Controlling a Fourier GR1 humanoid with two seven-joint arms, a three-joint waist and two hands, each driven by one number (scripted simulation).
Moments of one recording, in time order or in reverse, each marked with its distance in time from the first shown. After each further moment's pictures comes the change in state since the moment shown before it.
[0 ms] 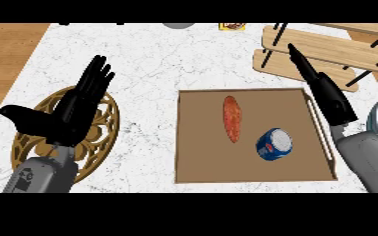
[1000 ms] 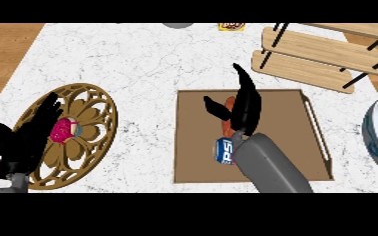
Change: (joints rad) left arm 0.201 0.171 0.124 0.195 -0.084 -0.018 -0.029; right arm -0.131 0.506 0.156 0.302 0.656 -0.837 0.624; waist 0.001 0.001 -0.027
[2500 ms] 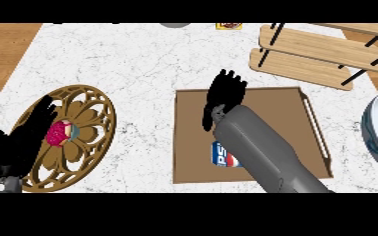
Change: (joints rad) left arm 0.020 0.000 0.040 0.006 -0.004 -0.031 -0.001; right arm -0.282 0.012 0.090 0.097 0.125 1.001 0.685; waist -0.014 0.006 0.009
